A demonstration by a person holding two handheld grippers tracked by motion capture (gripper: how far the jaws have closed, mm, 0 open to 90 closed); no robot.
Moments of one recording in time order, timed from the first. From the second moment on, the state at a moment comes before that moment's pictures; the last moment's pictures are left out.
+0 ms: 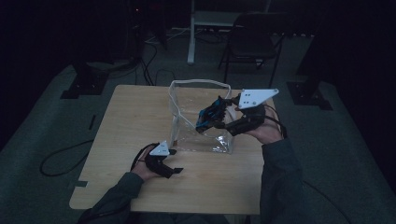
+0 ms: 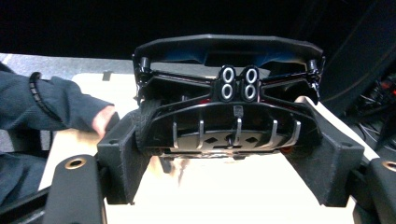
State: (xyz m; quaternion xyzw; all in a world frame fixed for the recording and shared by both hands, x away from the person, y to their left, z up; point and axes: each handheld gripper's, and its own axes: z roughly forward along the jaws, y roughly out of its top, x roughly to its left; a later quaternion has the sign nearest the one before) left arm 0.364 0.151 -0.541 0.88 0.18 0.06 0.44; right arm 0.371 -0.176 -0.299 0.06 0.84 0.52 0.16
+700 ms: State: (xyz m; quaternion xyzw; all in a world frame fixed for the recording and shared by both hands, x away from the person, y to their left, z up) left arm 0.364 0.151 -0.541 0.88 0.18 0.06 0.44; right arm 0.420 -0.188 -0.303 0.10 0.85 0.49 0.16
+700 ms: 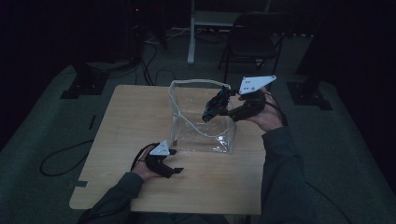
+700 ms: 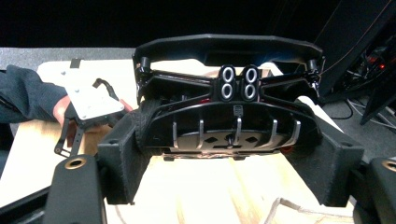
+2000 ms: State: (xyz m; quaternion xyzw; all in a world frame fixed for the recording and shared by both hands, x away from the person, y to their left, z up) left arm 0.362 0.154 -0.541 0.88 0.18 0.06 0.44; right arm 0.488 -0.181 -0.354 0.14 0.89 0.42 0.12
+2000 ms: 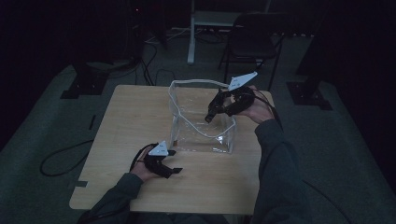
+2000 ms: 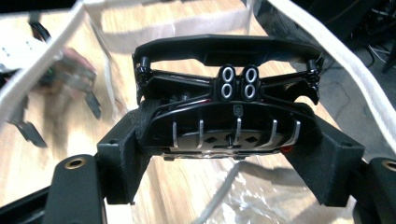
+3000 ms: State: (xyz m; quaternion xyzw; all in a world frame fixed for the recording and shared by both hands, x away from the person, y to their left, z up) left arm 0.363 0.154 -0.541 0.87 0.19 0.06 0.44; right arm 0.479 -0.240 -0.352 0.17 0.92 0.35 0.11
